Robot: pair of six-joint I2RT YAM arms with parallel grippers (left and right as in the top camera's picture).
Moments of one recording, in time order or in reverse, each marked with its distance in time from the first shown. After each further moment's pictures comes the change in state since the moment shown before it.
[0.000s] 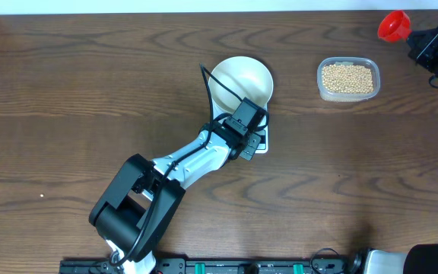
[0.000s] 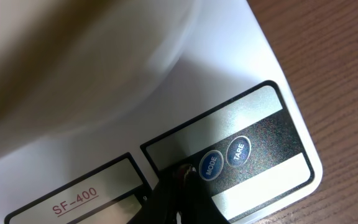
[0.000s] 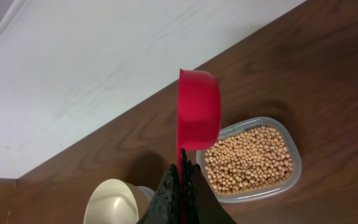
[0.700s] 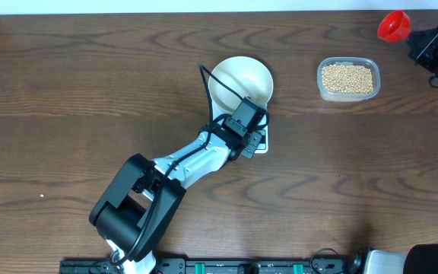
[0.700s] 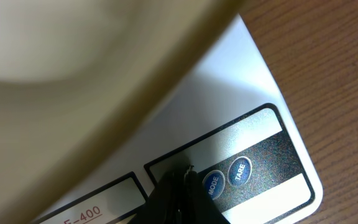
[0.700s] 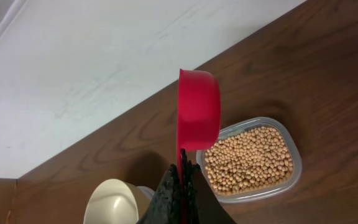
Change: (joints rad) left arm 0.000 0.000 -0.013 0.072 -0.015 0.000; right arm 0.000 0.000 0.000 0.000 0.000 0.000
